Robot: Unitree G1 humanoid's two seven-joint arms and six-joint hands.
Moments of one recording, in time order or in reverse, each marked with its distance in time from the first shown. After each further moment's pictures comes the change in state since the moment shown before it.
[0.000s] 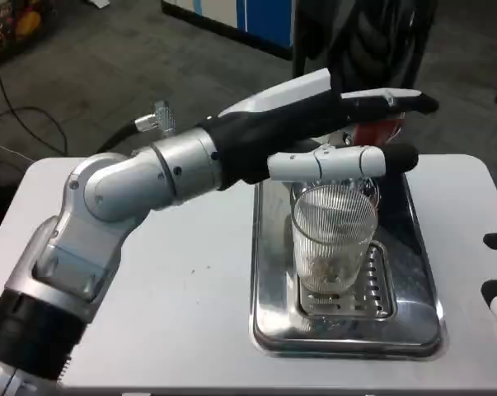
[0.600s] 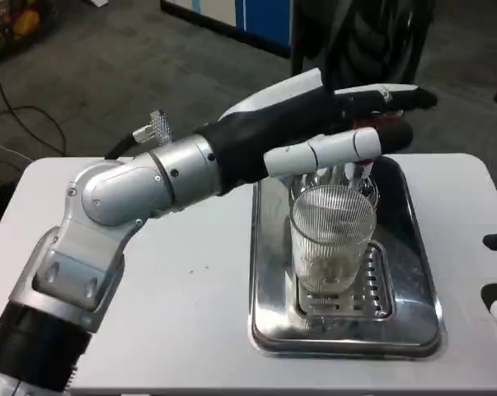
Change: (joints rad) left arm 0.033 -0.033 0.043 -0.040 -0.084 0.107 -0.017; right arm 0.017 0.001 -0.007 0.000 -0.018 -0.040 0.000
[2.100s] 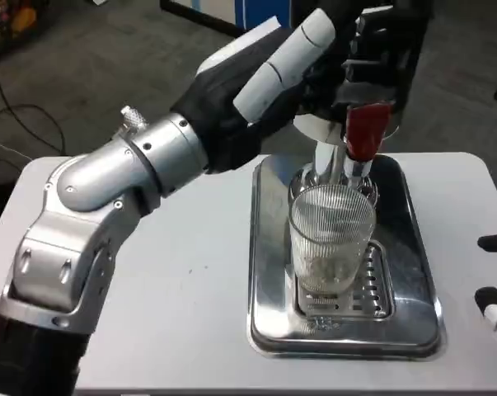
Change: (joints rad) left arm 0.031 -0.067 0.144 -0.181 -0.306 0.366 0.102; right arm 0.003 -0.002 0.018 0.006 -0.045 -0.034 0.000
